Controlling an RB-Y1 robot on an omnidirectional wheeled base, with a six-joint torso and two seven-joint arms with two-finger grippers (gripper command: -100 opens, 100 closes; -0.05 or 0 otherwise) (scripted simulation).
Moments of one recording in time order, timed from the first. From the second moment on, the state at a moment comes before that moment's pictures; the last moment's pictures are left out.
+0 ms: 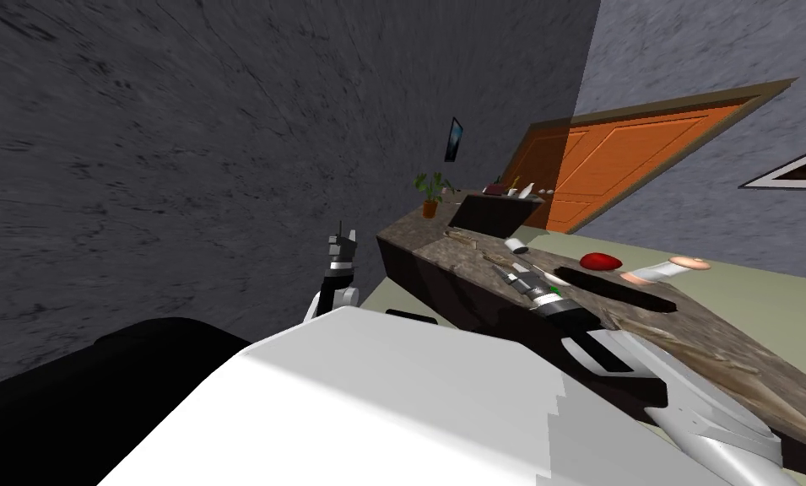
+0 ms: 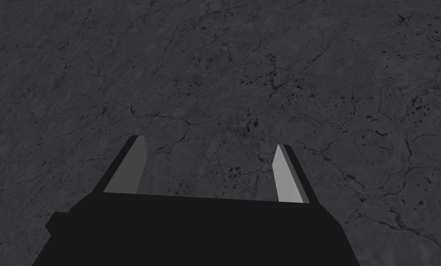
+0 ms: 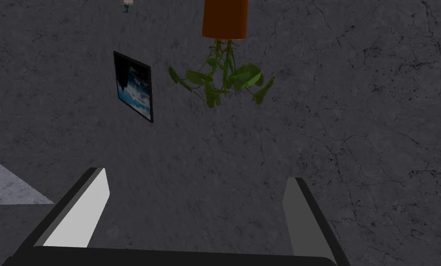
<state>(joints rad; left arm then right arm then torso) 0.49 0.00 0.05 -2.27 -0.04 -0.40 0.10 0.43 -0.79 -0.18 -1.71 0.52 -0.44 0.27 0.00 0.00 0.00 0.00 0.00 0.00</state>
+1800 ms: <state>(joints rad) 0.49 0.00 0.05 -2.27 -0.04 -0.40 0.10 0.35 -1.16 -0.04 -1.25 0.81 -0.47 0.59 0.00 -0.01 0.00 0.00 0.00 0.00</state>
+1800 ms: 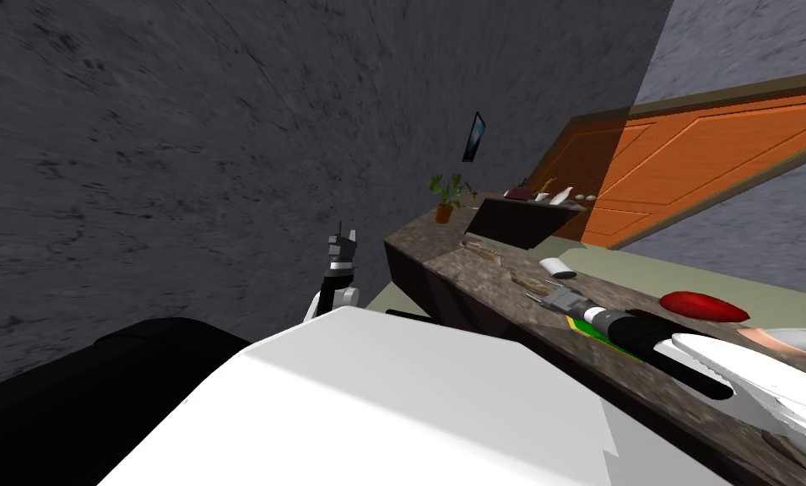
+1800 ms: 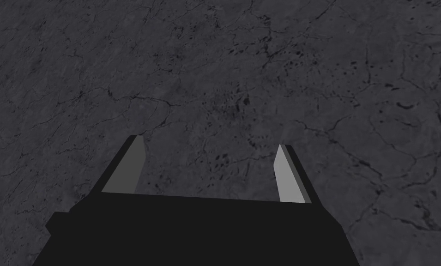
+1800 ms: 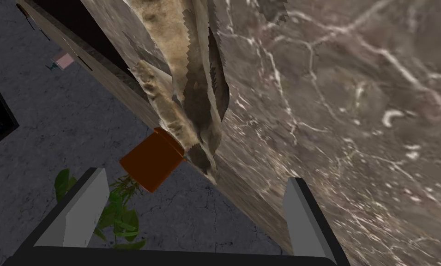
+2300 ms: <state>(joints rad) 0.49 0.00 0.05 -2.27 -0.04 -0.40 0.10 0.36 -1.20 0.01 -1.20 0.85 -0.46 0.63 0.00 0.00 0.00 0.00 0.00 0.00</state>
